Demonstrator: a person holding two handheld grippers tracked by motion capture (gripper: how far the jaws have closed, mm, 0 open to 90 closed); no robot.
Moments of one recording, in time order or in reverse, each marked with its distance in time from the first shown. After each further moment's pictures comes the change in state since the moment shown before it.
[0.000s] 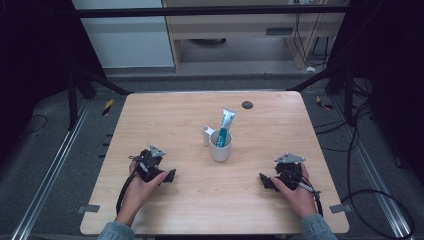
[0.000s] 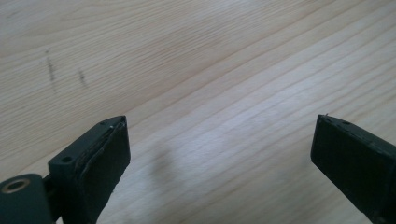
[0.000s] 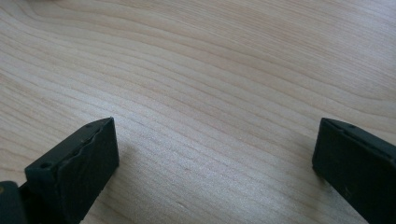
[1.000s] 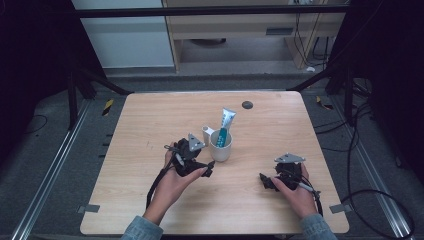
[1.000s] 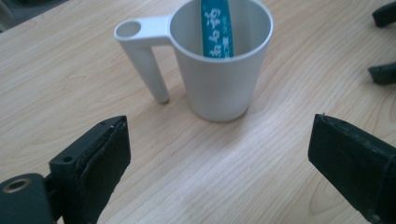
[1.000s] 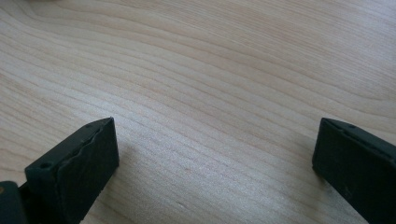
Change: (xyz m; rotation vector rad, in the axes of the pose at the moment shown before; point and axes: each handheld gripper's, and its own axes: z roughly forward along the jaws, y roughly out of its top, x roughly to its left) left arm -0.102 0.080 -0.034 -0.168 -0.126 0.154; right arm 0.000 0.000 0.000 0.000 0.000 -0.001
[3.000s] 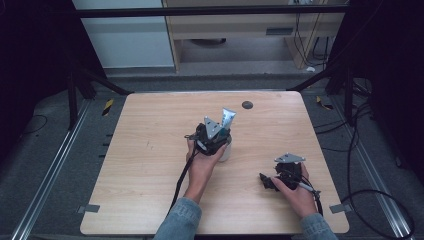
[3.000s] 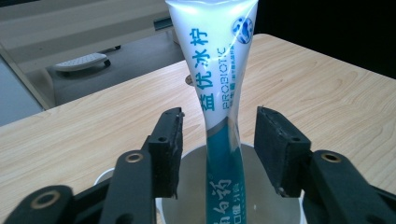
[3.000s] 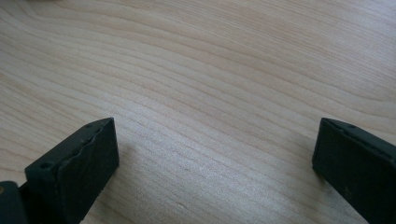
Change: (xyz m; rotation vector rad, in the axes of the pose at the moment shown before) left arm -0.010 0.049 0.064 -0.344 0.099 -0.072; right arm 0.000 0.000 0.000 0.000 0.002 -0.001
